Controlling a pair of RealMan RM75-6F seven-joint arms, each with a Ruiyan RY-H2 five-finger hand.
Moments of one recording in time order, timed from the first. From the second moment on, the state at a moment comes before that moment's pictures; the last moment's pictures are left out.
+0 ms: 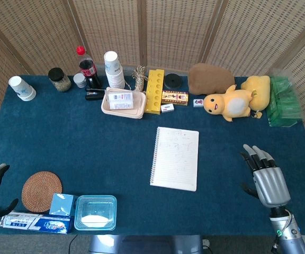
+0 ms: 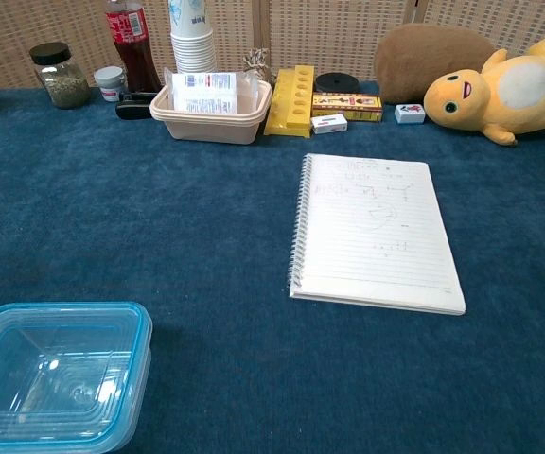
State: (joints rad) left arm 0.06 -1.09 0.02 -1.81 1.52 1.56 0.17; right arm 0.17 -1.20 0.06 -1.71 -1.62 1.49 -0.28
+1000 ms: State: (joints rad) left arm 0.02 -0.99 -0.01 -1.90 1.55 1.56 0.17; right arm 0.35 -1.52 0.06 -1.42 -1.75 1.34 -0.17
